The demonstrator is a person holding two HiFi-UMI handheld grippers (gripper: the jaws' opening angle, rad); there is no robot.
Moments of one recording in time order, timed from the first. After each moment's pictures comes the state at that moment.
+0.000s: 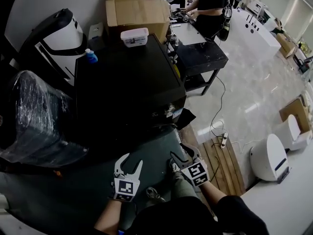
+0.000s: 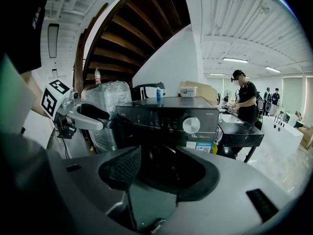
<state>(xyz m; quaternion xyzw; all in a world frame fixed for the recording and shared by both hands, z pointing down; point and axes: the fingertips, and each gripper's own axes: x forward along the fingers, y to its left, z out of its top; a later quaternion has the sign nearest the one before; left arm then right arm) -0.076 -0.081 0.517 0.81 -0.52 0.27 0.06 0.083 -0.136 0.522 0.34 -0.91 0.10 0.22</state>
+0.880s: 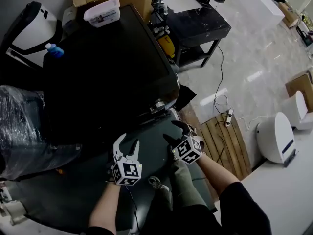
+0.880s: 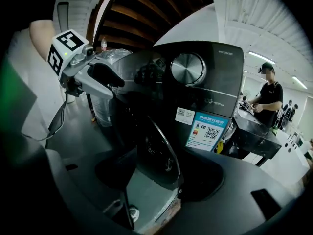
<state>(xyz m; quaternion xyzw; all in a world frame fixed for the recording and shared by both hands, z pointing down) -0.047 -0.218 0.624 0.78 -0.47 0.42 0.02 0.083 -0.257 0.675 0.25 -0.91 0.04 0.33</state>
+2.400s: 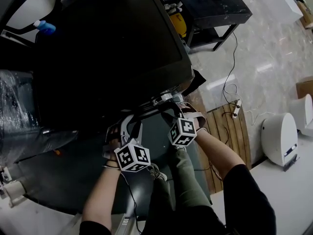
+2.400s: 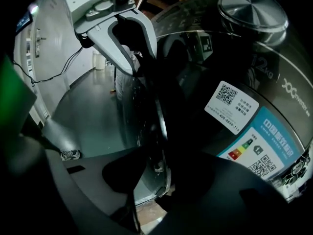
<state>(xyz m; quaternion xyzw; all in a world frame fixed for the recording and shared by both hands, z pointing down) -0.034 -0.259 0.678 0.73 -0.39 0.55 -0.03 0.037 -0.295 0.755 0.09 -0.90 -0.11 0.42</state>
